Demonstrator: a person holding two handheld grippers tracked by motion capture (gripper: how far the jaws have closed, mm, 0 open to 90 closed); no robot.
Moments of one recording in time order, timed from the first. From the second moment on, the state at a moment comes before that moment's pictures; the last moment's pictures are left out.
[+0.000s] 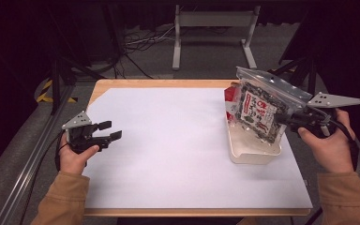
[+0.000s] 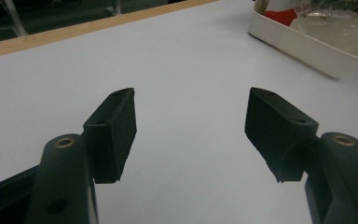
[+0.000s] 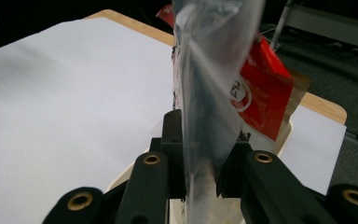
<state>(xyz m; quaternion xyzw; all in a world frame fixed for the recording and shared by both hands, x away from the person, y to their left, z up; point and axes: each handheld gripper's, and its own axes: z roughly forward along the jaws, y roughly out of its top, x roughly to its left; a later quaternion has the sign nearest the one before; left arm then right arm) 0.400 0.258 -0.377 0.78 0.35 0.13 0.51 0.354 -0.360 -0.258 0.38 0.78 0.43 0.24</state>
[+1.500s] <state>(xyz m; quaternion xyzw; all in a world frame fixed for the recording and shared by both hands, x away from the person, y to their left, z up) 0.386 0.257 -0.372 0.78 0.34 0.13 0.51 0.355 -0.373 -0.319 0.42 0.72 0.49 0.25</state>
